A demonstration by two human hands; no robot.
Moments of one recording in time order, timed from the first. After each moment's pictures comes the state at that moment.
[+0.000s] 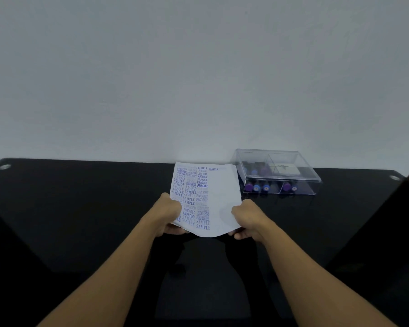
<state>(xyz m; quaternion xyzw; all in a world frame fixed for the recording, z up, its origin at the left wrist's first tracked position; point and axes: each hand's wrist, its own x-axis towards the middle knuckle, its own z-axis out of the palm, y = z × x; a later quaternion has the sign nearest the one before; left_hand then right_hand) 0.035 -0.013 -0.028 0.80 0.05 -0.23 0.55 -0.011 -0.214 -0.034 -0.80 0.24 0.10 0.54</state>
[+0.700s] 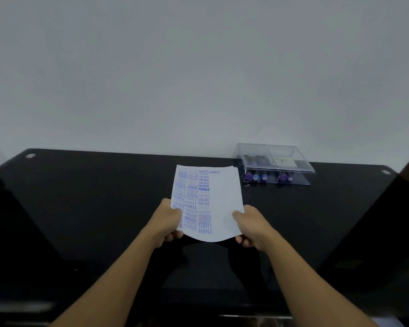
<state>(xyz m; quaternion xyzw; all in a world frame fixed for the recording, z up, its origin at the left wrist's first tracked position) -0.052 0.014 -0.025 0.82 0.03 -0.20 0.54 -0.086 -0.195 -0.038 -0.80 0.23 0.11 0.54</state>
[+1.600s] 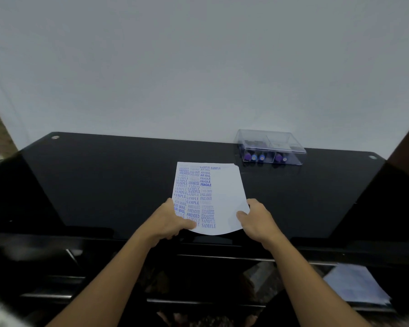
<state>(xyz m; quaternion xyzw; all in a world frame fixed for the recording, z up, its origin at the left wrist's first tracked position) -0.150 0.063 -0.056 0.84 -0.08 -0.19 0.51 -0.199 -0.176 -0.050 -0.88 0.16 0.00 0.45</state>
